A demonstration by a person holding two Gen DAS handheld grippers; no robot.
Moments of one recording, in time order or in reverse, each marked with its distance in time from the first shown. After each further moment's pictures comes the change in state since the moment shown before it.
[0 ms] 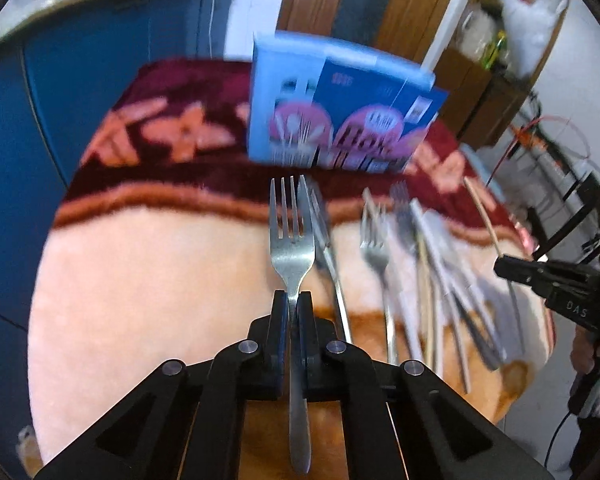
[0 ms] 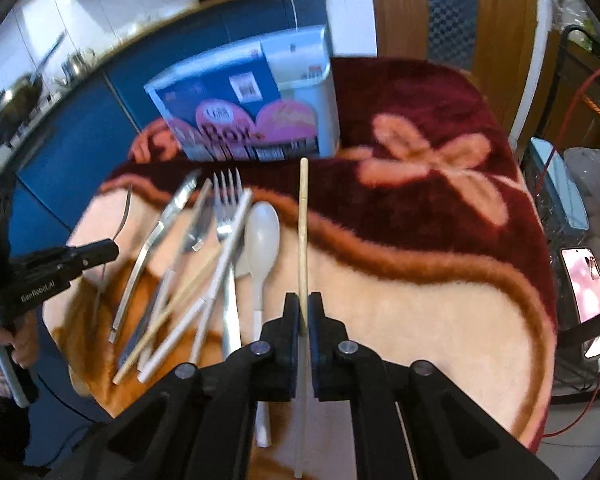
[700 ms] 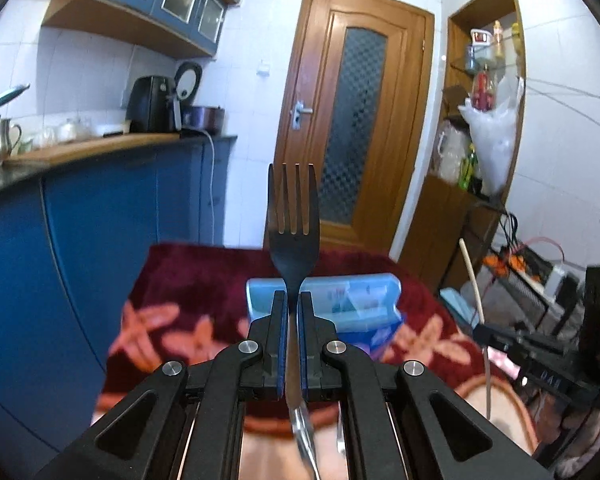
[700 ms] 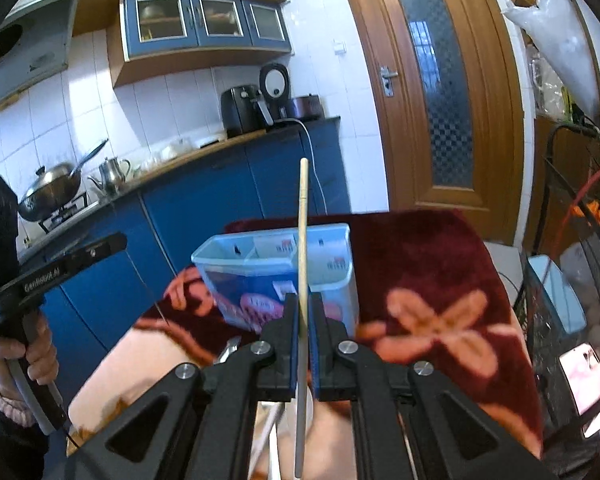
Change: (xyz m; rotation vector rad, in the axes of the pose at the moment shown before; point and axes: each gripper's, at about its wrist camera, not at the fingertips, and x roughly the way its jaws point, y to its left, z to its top) left arm -0.077 -0.015 0.102 0.061 -0.517 0.014; right arm -0.057 0.014 0.054 -0.023 -0.502 0.060
